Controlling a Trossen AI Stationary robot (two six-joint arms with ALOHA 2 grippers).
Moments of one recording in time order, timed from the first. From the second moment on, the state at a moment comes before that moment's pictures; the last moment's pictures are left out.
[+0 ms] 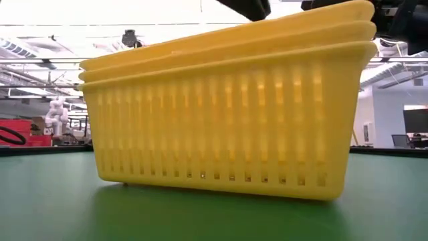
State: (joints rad) left arm -0.50 2.09 1.86 -0.78 -0.55 0.31; right arm 0.13 0.78 0.20 0.71 -0.06 -0.54
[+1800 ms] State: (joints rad) left arm -0.24 2.09 1.71 -0.79 -0.24 -0.15; right arm 0.13 0.78 0.20 0.82 -0.05 -0.45
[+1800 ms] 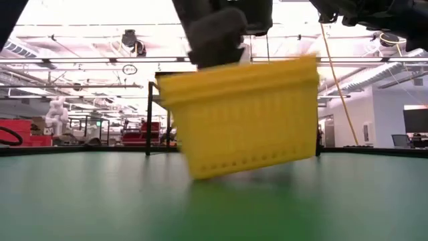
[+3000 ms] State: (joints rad) left arm -0.49 2.09 1.72 -0.57 -0.29 -0.41; right arm 0.13 0.74 0.20 0.84 0.10 -0.36
